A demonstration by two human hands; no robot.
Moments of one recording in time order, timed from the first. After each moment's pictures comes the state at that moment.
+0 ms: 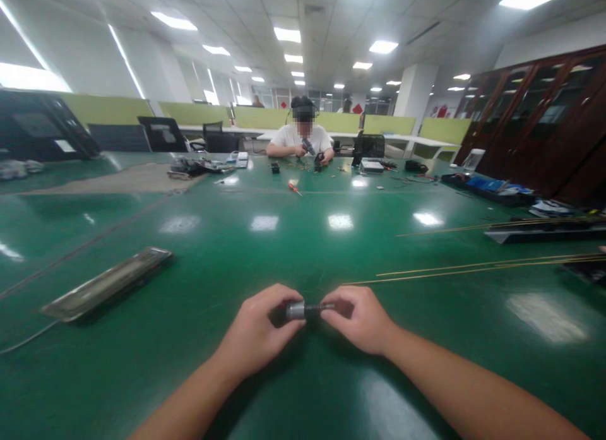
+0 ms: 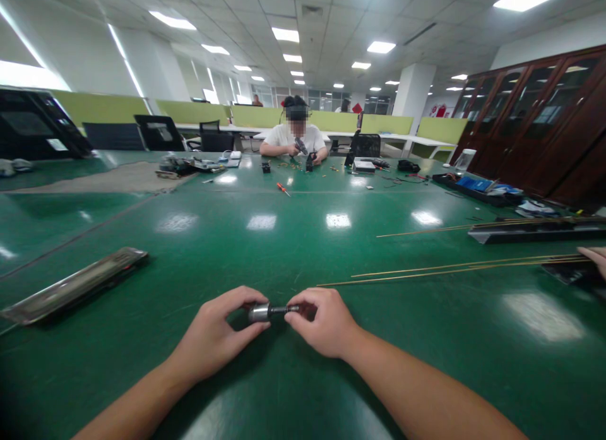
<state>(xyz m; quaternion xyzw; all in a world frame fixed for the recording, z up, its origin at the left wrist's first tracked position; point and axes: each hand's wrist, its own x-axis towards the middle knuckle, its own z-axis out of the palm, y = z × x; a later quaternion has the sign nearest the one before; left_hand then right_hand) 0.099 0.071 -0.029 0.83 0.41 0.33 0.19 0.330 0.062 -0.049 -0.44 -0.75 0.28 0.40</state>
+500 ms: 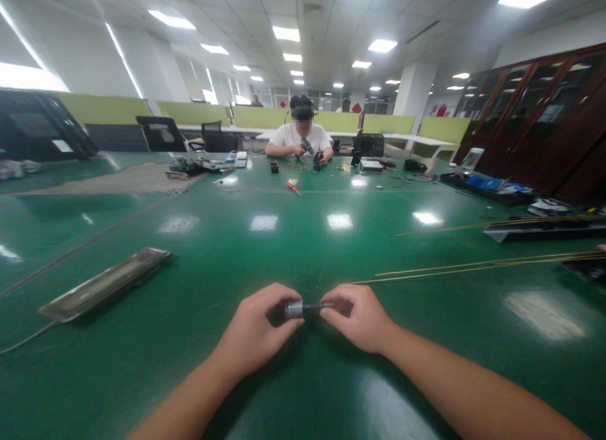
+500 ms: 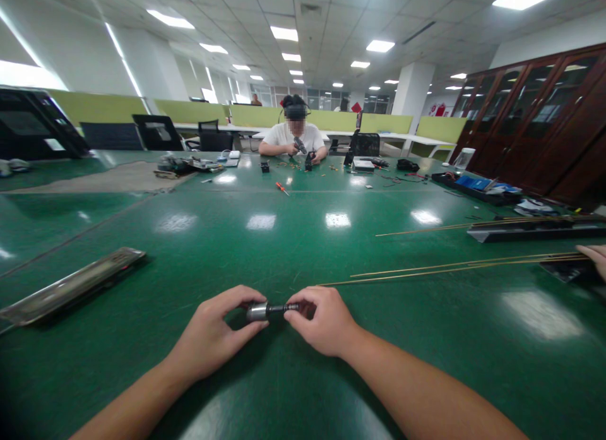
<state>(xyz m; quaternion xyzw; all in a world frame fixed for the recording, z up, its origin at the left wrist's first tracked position) 0.099 0.070 -0.026 0.83 0.41 0.33 0.18 0.329 0.062 -0.045 -0.45 -0.75 0.27 0.40</state>
